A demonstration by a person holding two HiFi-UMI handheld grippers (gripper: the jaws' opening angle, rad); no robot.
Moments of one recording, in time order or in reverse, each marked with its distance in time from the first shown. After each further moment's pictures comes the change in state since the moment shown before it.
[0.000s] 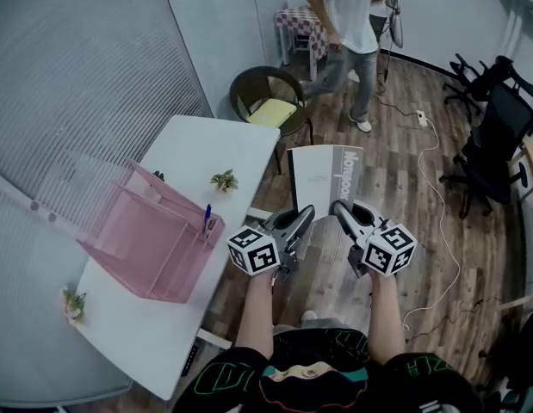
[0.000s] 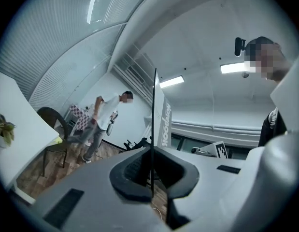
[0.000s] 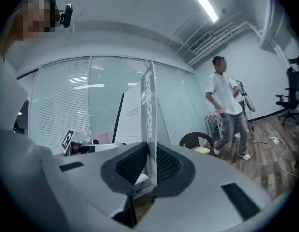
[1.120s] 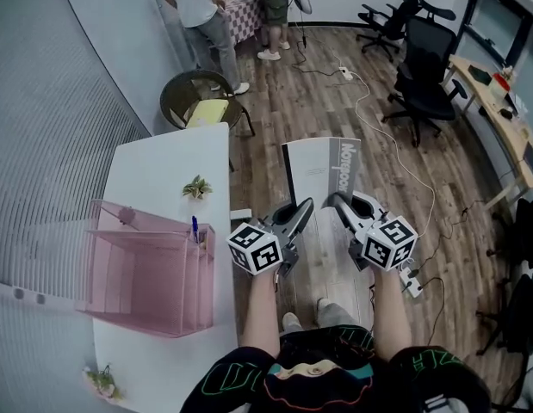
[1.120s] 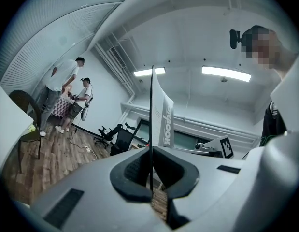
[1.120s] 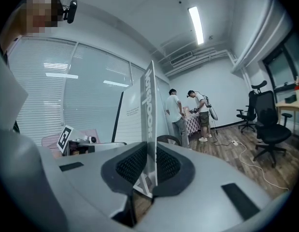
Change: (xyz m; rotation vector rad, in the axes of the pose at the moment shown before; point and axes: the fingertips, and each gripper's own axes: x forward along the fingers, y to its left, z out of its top) left arm -0.051 -0.051 -0.016 -0.017 0.177 -0.312; right arm -0.057 0.084 -0.016 -0.015 -0.045 -0.411
